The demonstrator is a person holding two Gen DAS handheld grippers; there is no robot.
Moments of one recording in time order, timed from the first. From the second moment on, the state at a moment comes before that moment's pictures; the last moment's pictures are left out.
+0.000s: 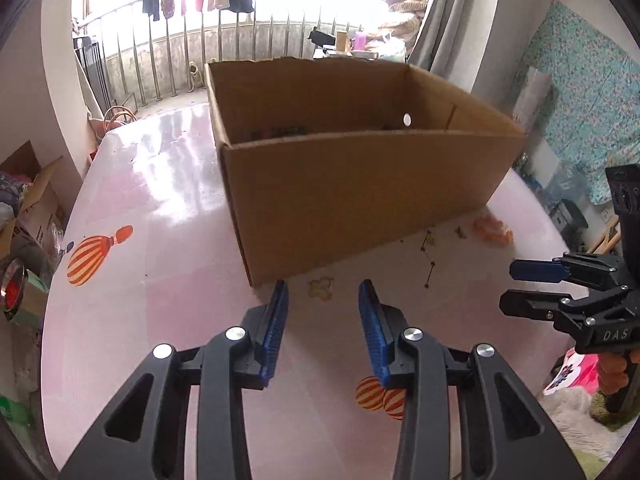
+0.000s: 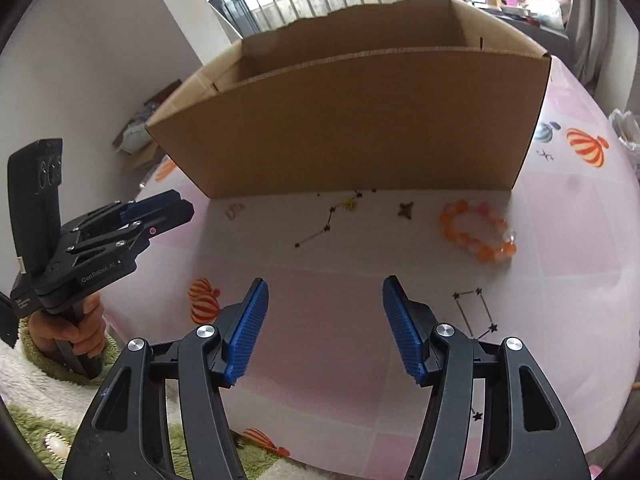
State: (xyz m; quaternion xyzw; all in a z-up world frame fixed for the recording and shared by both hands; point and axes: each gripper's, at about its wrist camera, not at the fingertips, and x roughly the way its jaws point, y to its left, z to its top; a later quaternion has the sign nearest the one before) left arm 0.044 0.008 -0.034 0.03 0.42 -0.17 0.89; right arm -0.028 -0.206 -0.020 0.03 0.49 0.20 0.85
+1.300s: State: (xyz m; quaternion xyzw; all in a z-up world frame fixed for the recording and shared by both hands) left arm 0.035 -0.010 -0.049 0.09 0.42 -0.17 0.89; right arm -0.003 -0.203 -0.019 0.05 0.45 0.19 0.87
